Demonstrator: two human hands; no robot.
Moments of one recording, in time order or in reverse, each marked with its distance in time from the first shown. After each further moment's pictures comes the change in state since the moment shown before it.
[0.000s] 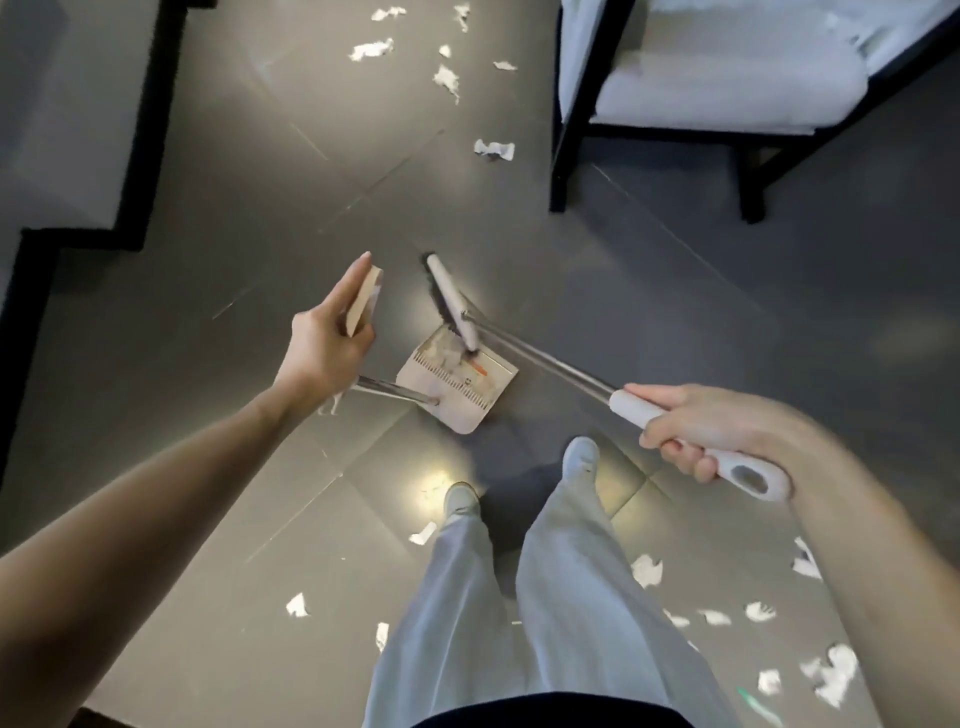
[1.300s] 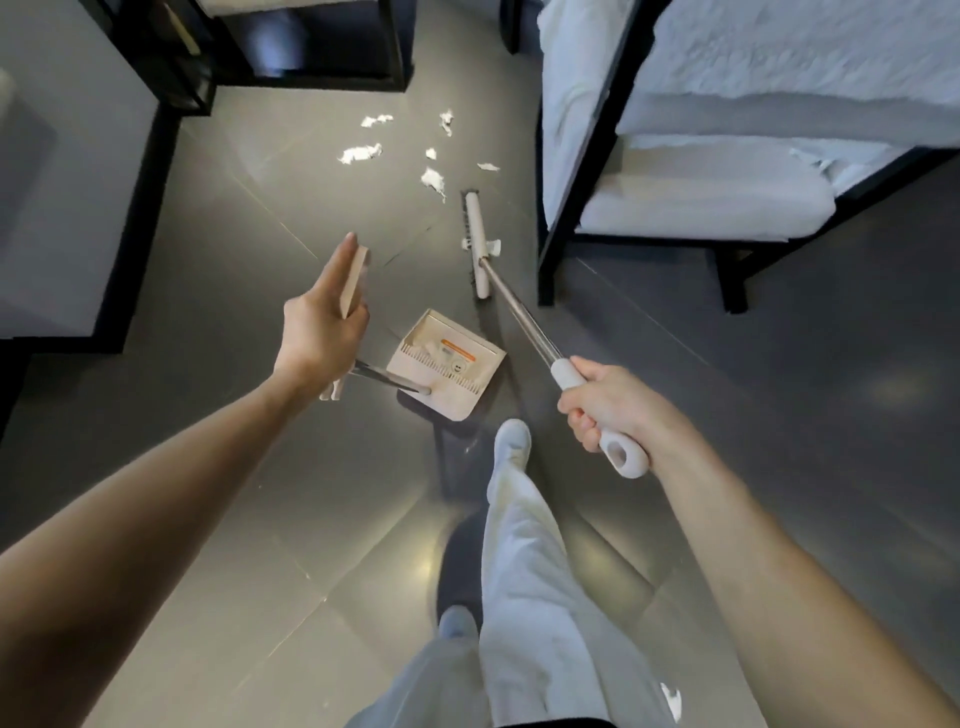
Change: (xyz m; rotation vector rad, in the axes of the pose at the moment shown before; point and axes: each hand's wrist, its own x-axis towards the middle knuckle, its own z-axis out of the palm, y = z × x) left_hand 0.219 0.054 -0.019 -0.036 0.087 0.022; right_hand 0.089 -0.209 -0.028 0.298 0.177 -0.275
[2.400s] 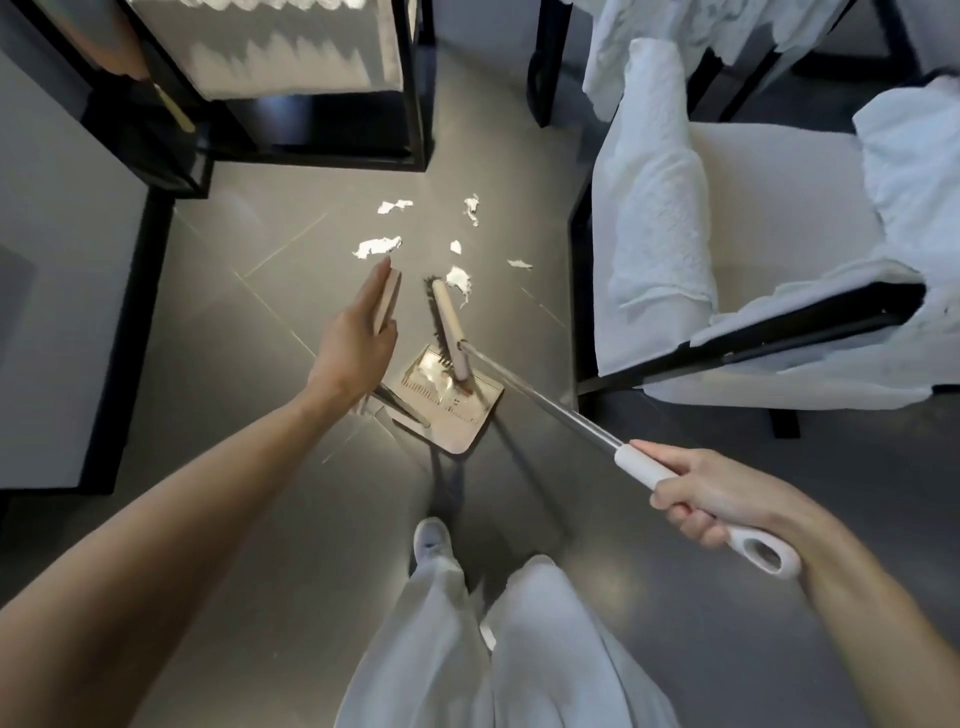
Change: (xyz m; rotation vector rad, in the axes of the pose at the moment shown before) left_hand 0.415 -0.011 -0.030 0.048 -0.134 -0.015; right_hand 0.185 -0.297 -0.023 -0.097 -0.174 0.224
